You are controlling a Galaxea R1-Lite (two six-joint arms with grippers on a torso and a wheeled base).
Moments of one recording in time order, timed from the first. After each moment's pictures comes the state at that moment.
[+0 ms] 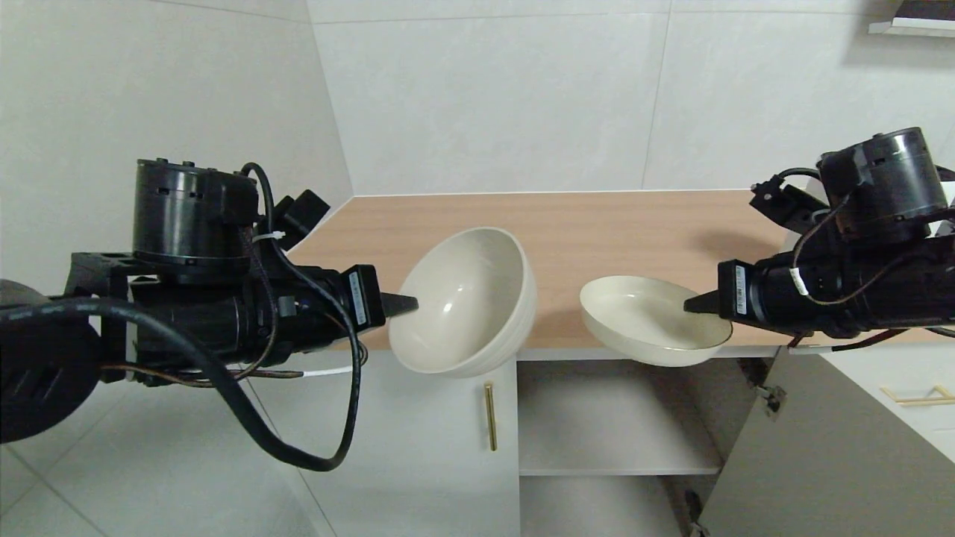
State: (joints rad) left arm -0.43 1.57 -0.98 -0.16 -0.23 -0.54; right arm 0.41 1.58 -1.16 0.17 0.07 0.40
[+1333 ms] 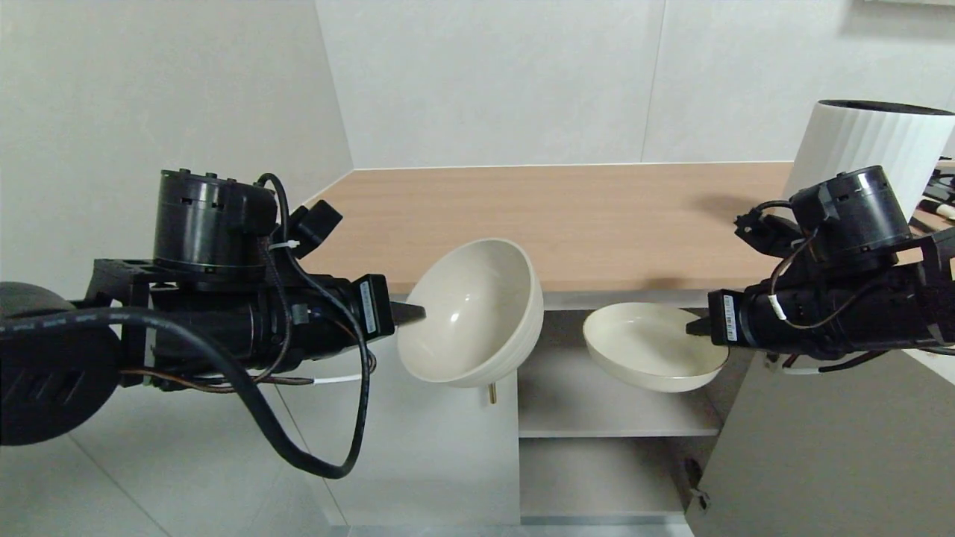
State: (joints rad) left arm -0.44 1.60 -0.97 -0.16 -0.23 -0.54; right arm 0.40 1.63 -1.10 0.14 0.02 0.34
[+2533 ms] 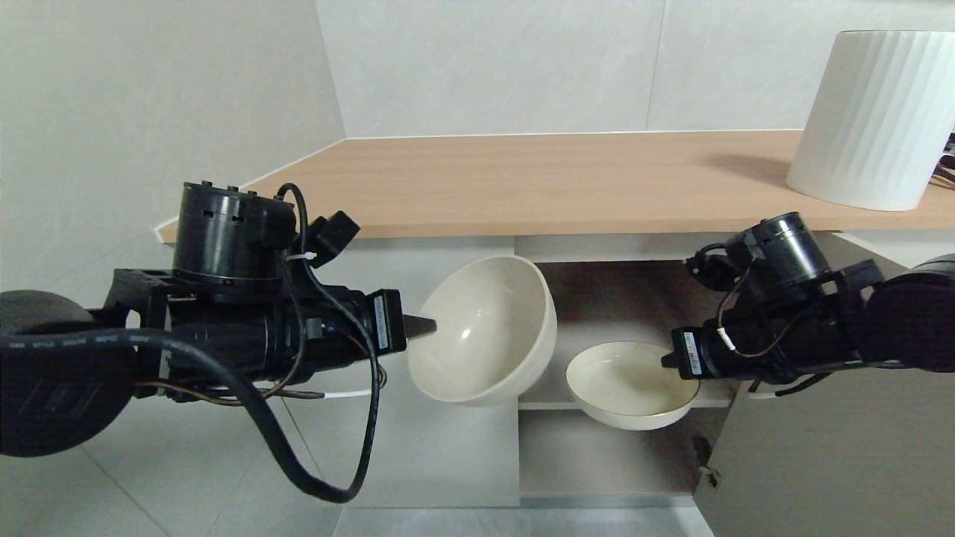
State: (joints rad) left arm -0.48 1.61 -0.95 -0.16 -0.23 -0.50; right arm 0.44 1.77 -1.09 0.11 0.02 0.29
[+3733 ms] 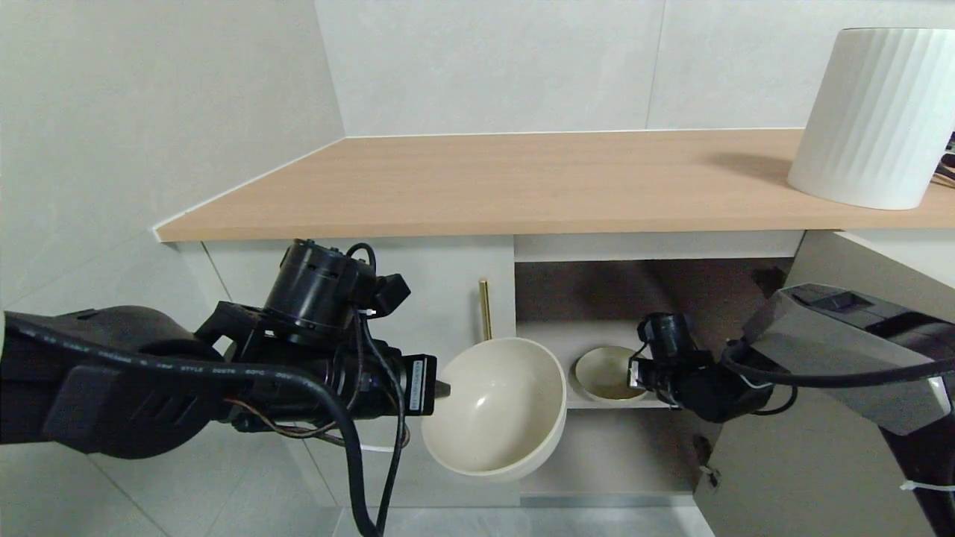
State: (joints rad) left arm -0.54 1.72 -0.96 -0.02 -0.17 -0.42; right arm 0.32 2.48 -1.25 -0.57 -0.36 0.34
